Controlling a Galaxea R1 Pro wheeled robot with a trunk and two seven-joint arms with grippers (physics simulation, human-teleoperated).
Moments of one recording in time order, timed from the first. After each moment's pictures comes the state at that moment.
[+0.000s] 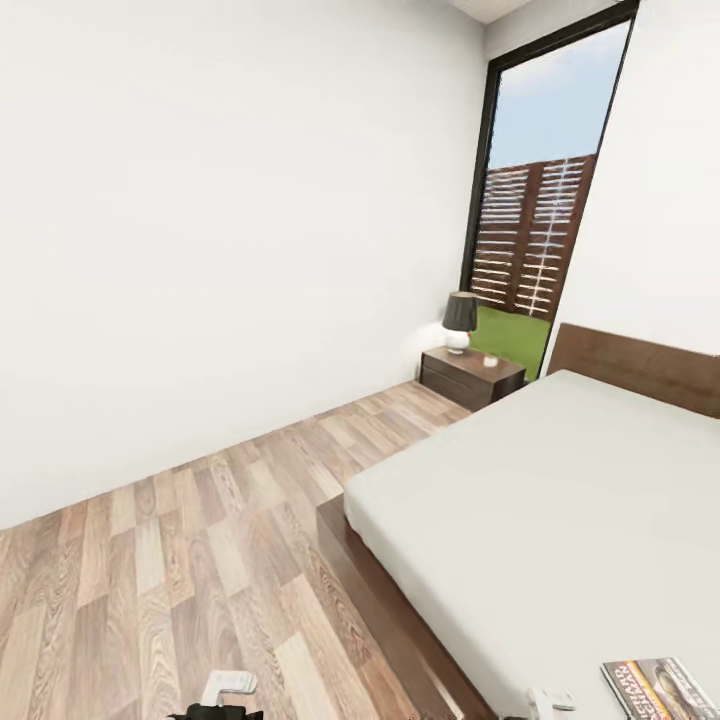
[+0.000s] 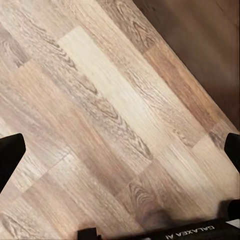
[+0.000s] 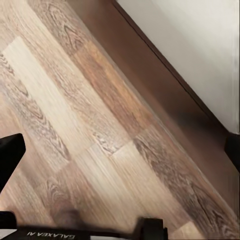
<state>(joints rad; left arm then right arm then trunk) -0.44 0.10 -0.46 -0.19 0.46 0.03 -0.22 -0.41 -0.14 -0.08 -0.17 -0.07 0.04 0.31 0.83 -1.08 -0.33</state>
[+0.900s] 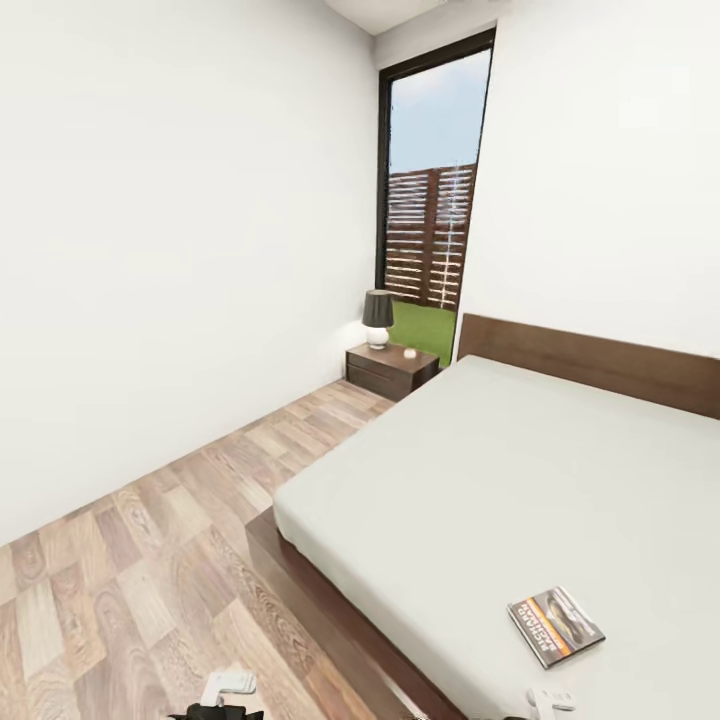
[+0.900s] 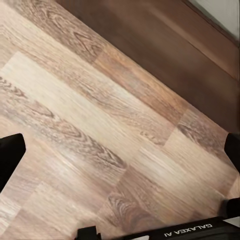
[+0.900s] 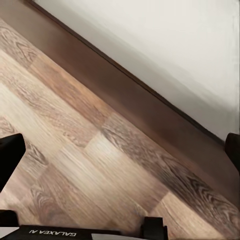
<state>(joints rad) -0.44 0.10 -0.46 -0.19 0.46 0.03 -0.22 -0.41 -0.14 -0.08 -0.17 -0.07 0.04 0.31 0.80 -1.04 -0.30</state>
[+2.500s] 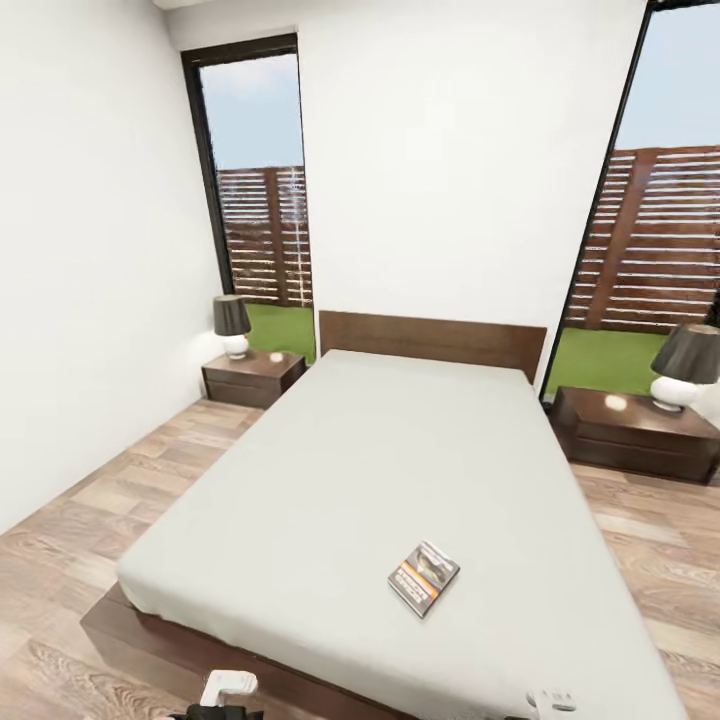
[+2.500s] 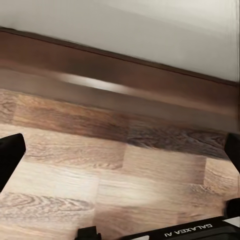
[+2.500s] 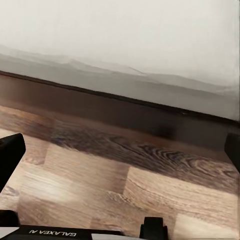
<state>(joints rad) -0.44 0.10 -0.46 -0.19 0.46 0.03 -0.22 -0.41 -0.14 -0.08 -0.17 -0.07 0.04 0.31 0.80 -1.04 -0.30</state>
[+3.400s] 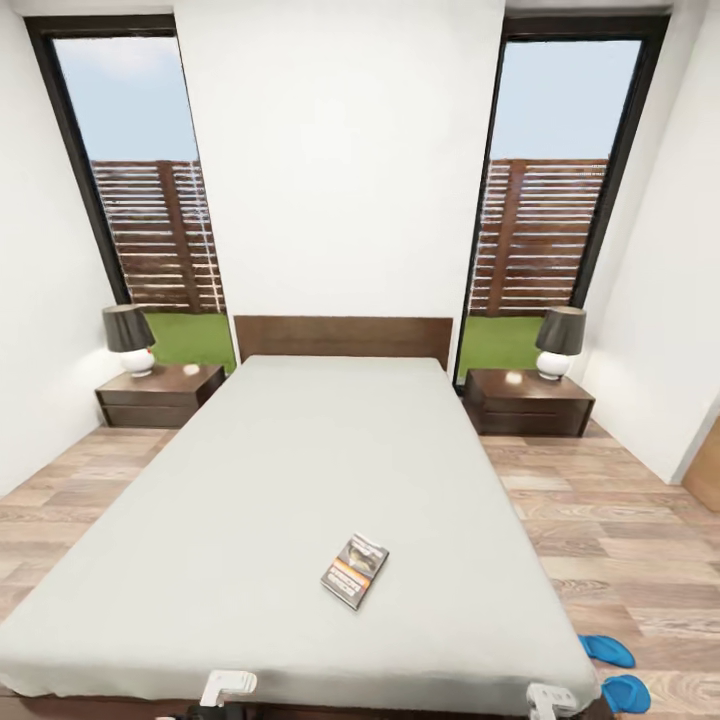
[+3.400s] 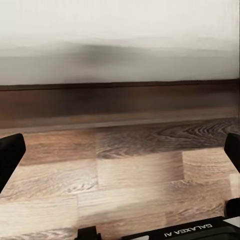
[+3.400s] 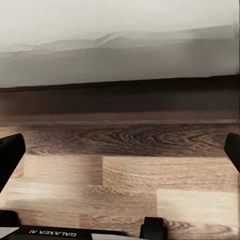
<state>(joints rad) -0.44 0.10 -0.46 -0.19 0.46 0.03 -0.22 -0.41 -0.14 -0.08 -0.17 -0.07 0.04 0.31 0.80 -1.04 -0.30</state>
